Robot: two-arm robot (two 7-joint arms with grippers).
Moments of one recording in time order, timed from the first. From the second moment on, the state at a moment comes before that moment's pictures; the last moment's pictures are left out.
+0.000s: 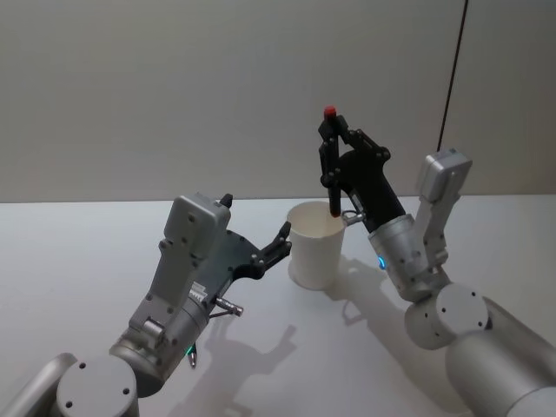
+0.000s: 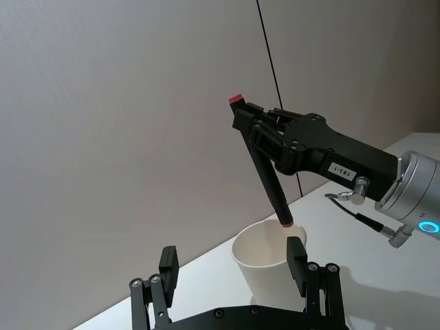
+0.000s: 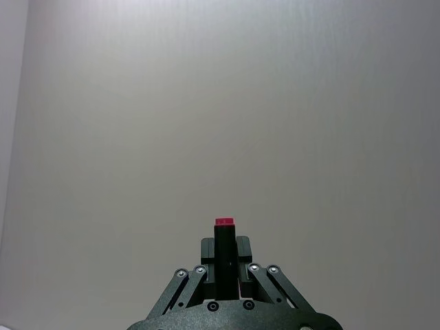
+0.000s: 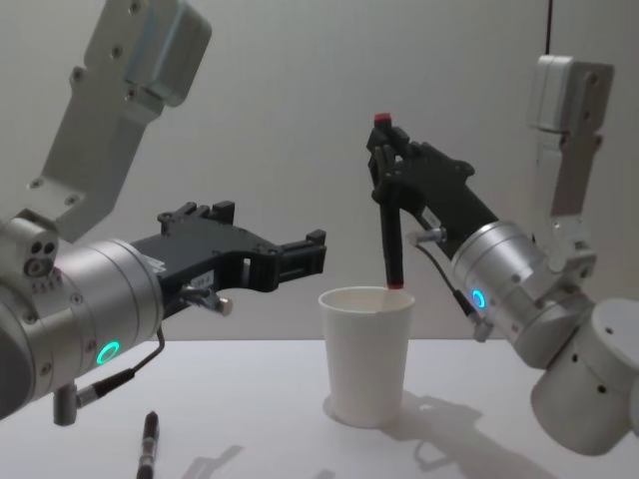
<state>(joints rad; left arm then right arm) -0.24 0.38 0.45 -1.63 -0.20 0.01 -0.01 0.79 -0.11 -0.29 -0.45 0.32 -0.88 0.41</state>
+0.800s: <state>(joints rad) -0.24 0.38 0.45 -1.63 -0.20 0.01 -0.01 0.87 -0.14 -0.28 -0.27 0.32 -0.93 0.43</state>
